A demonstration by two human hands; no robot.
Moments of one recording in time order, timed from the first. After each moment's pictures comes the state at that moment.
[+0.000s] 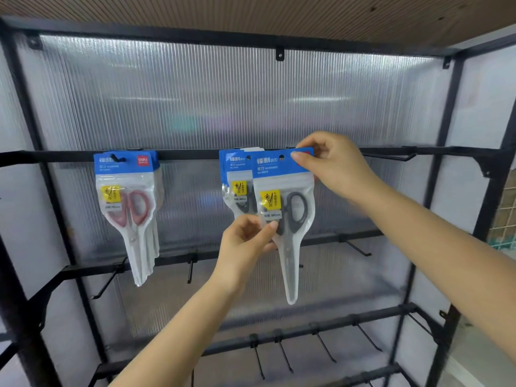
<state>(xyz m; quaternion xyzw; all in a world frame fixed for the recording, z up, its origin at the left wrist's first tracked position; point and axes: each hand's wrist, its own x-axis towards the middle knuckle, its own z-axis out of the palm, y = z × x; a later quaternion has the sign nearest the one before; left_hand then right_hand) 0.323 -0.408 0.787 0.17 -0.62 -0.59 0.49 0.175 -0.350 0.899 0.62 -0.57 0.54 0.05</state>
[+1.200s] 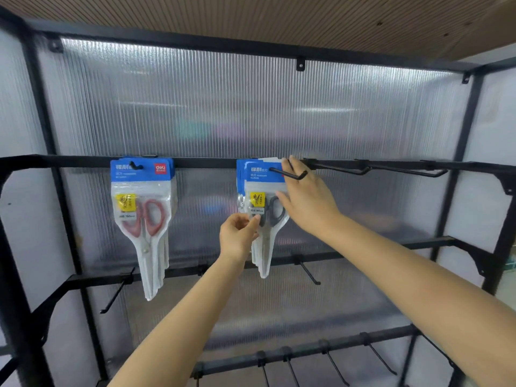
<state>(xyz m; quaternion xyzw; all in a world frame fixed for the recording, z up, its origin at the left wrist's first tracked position) 0.303 -0.514 0.780 0.32 -0.57 -0.53 0.54 0.188 -0.435 0.857 0.61 -0.71 0.20 0.29</state>
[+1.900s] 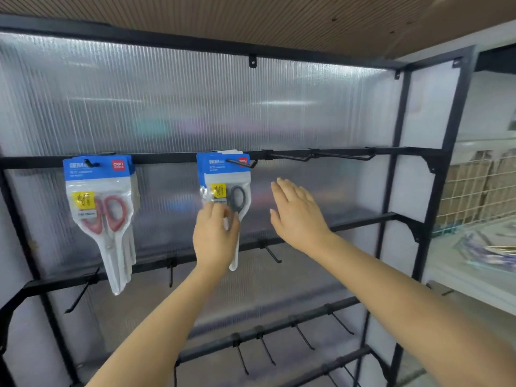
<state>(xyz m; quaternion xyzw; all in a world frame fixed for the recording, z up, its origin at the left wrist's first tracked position) 0.306 -0.463 0.776 0.32 -0.76 -0.09 0.56 0.173 -0.369 0.814 0.59 -0.74 0.18 0.28</state>
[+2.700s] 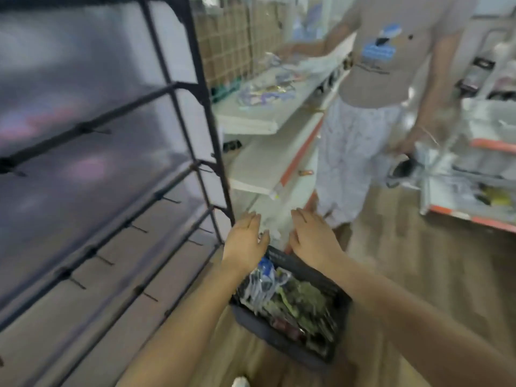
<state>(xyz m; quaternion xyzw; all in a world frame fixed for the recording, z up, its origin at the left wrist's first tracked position) 0.186 -0.113 0.564 0.00 -0.98 -0.21 0.06 0.154 0.050 0.568 0.23 -0.96 0.14 0.07</state>
